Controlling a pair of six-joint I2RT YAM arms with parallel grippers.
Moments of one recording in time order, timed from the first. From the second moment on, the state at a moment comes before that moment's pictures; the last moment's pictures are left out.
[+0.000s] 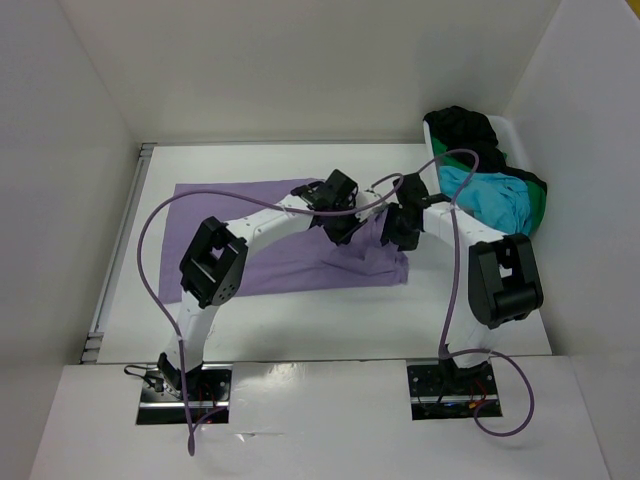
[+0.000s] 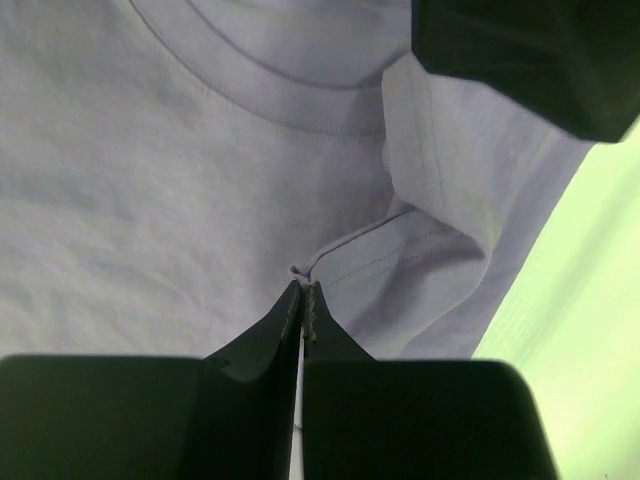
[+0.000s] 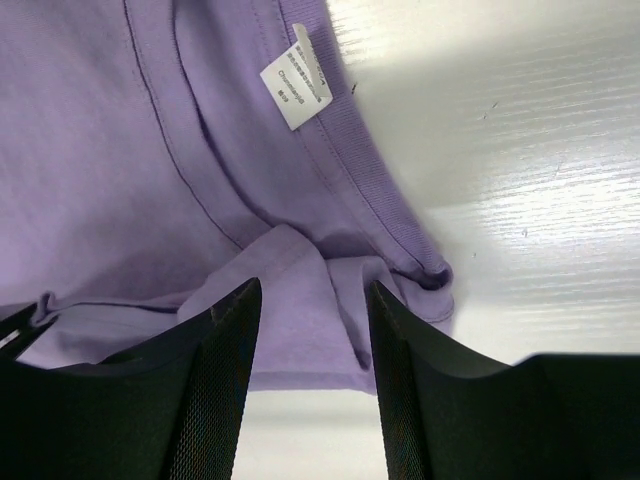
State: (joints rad) left arm -0.72 2.14 1.78 -0.59 0.26 0.28; right arm 0.26 1.68 1.12 -0.57 0.04 0.54
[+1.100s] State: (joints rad) left arm -0.70 2.13 1.71 -0.56 0.11 0.25; right arm 0.28 1.79 1.17 -0.56 -0.04 0.47
